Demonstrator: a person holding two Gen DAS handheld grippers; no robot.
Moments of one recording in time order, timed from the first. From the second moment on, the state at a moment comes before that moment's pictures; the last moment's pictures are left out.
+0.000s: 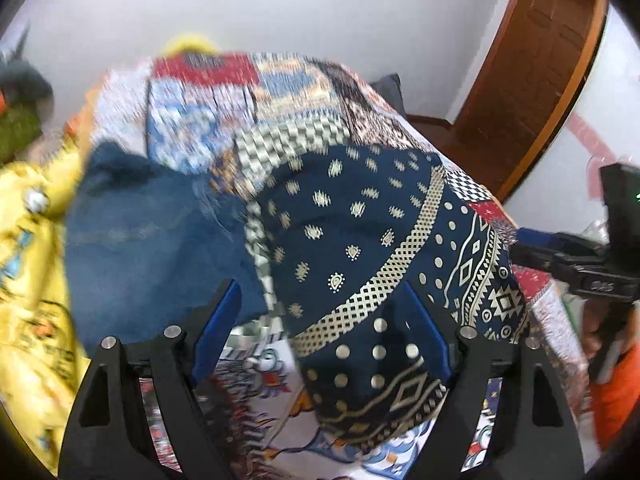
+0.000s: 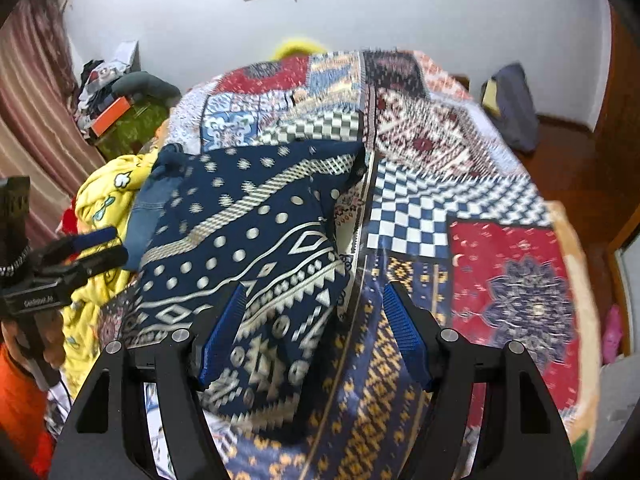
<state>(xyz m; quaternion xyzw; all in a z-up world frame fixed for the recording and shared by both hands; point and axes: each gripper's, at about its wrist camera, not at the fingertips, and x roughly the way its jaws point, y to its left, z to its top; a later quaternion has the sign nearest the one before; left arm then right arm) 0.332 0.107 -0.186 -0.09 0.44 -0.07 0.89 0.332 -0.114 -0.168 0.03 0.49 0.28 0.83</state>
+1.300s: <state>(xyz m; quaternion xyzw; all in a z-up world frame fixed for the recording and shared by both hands) 0.390 0.128 -0.206 -0.24 0.47 -0.17 0.83 0.381 -0.040 -0.187 0.17 0.56 0.42 0.70</state>
